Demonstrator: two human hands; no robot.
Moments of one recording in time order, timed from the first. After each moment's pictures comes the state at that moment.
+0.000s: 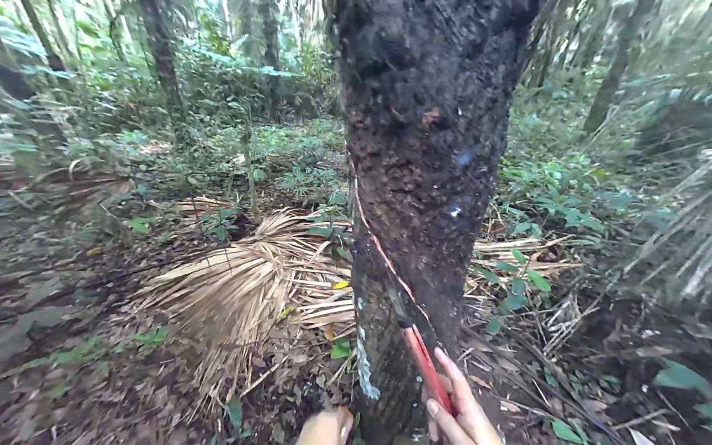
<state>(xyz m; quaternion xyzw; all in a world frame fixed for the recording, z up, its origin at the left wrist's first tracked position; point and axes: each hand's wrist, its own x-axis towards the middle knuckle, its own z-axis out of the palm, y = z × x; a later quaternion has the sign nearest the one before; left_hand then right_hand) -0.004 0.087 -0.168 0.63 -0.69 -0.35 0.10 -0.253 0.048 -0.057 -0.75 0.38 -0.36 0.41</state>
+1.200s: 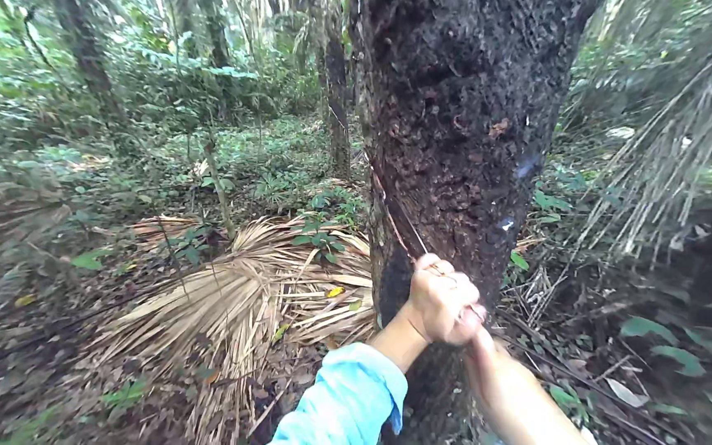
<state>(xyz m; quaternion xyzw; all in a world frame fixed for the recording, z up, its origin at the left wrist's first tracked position) -0.027 -0.112 0.026 0.09 -0.73 0.13 0.67 -0.111 0.034 0.070 -0.73 0.66 -0.17 0.07</state>
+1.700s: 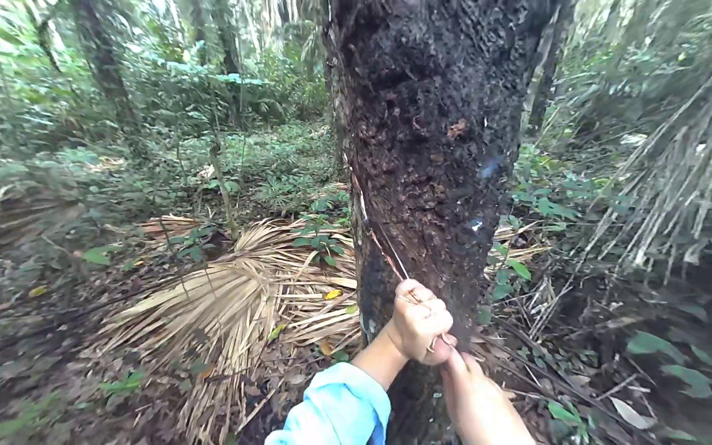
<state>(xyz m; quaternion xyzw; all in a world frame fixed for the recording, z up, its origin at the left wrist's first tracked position) -0.059 -0.115 -0.008 0.11 -0.69 0.20 0.68 -0.158 0.023 0.016 -0.74 0.63 -0.21 0.01</state>
